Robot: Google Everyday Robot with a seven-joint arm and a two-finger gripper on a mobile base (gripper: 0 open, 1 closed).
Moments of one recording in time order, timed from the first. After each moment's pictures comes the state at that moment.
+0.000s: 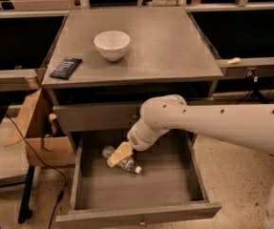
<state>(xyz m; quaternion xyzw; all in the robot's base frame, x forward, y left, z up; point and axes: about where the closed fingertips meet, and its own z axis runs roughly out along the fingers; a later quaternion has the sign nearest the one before) 0.546 0.019 0.598 -0.36 0.91 0.16 0.14</state>
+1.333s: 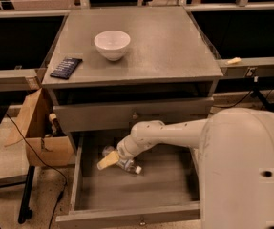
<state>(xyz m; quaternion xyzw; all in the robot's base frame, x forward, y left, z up) 0.606 0.081 0.451 -0.32 0.90 0.23 0.17</state>
